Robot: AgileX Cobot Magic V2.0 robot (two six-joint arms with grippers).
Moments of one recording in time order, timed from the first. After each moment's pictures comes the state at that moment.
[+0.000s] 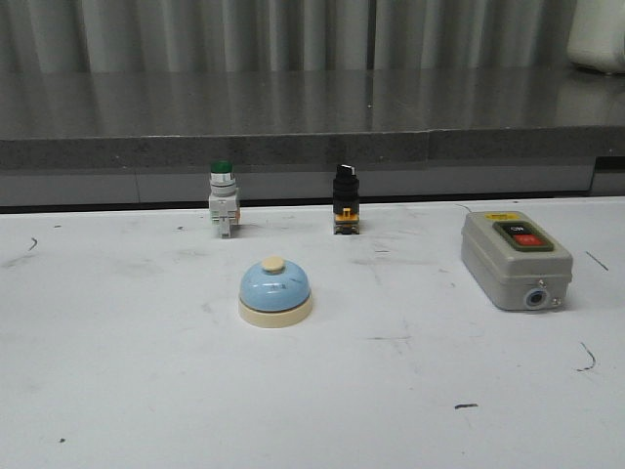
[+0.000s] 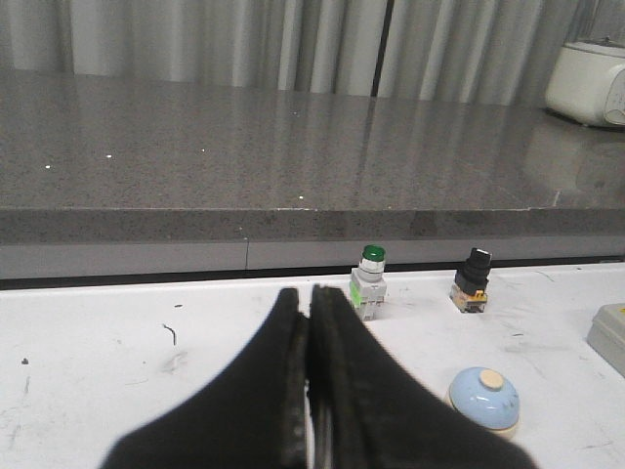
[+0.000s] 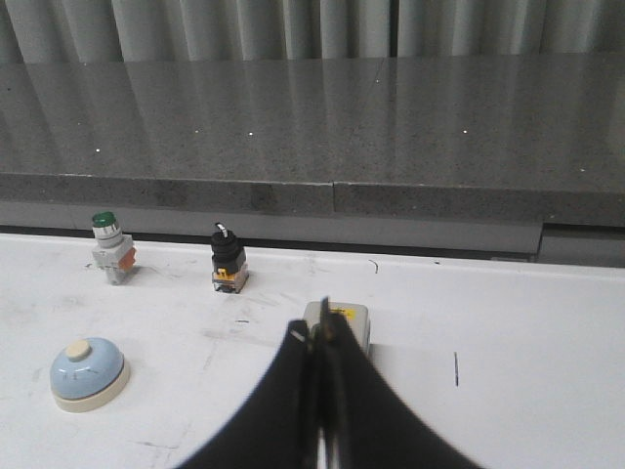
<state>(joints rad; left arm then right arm) -0.19 0.12 -0.30 -0.13 0.33 0.00 0.20 0.26 -0.28 0.17 0.19 -0.03</state>
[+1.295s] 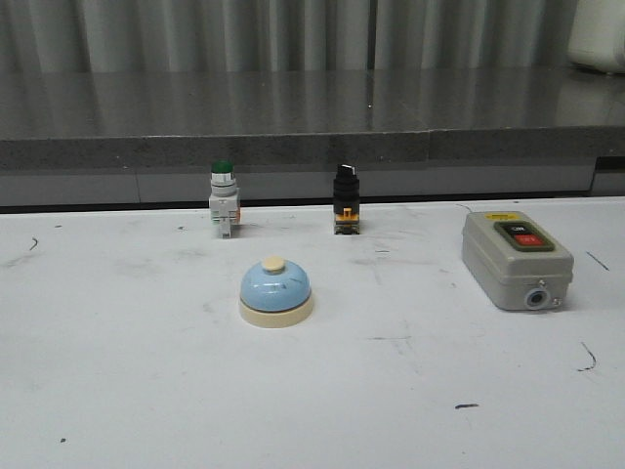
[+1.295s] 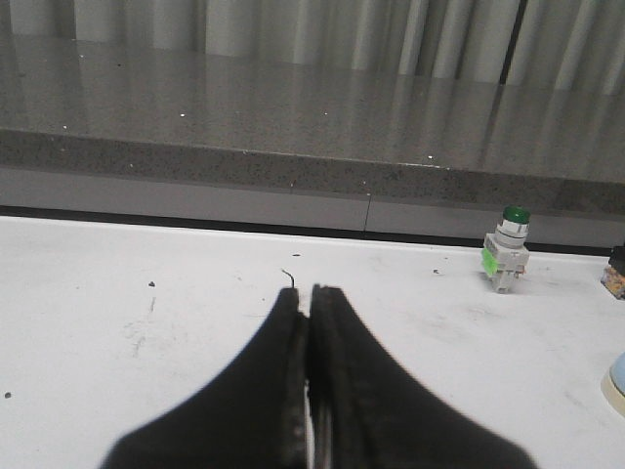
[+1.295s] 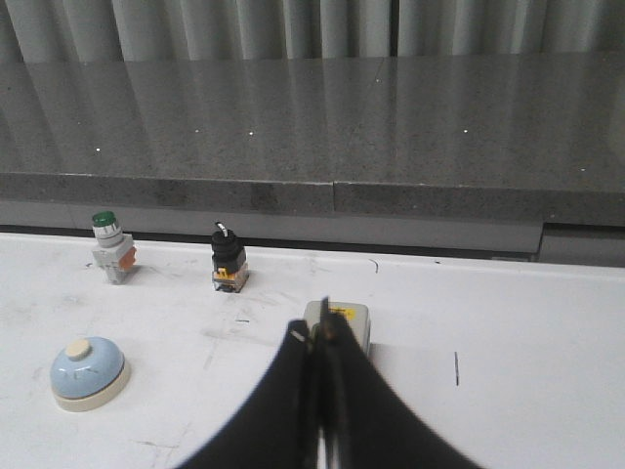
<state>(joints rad) -0.01 -0.01 0.00 -0.12 0.14 0.00 0.20 0.26 -0.28 0.17 0.19 -0.04</state>
